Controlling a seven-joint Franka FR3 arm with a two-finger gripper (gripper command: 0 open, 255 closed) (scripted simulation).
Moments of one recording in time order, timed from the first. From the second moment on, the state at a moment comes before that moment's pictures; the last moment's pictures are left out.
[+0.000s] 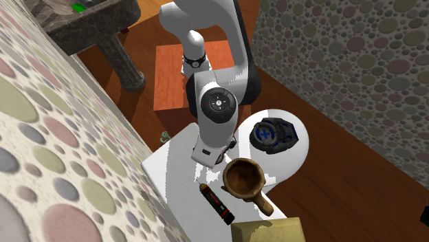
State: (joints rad) arm 0.06 0.19 0.02 -2.11 -0.04 2.29 -0.12
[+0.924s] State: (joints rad) arm 0.06 0.13 0.02 -2.06 -0.03 2.19 -0.12
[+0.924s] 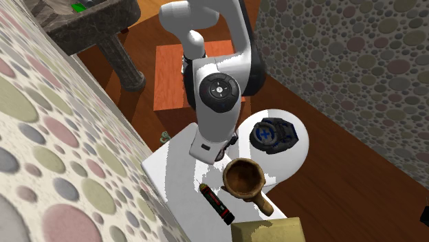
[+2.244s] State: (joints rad) arm 0.06 0.04 0.02 -1.90 -0.03 1.93 -0.13
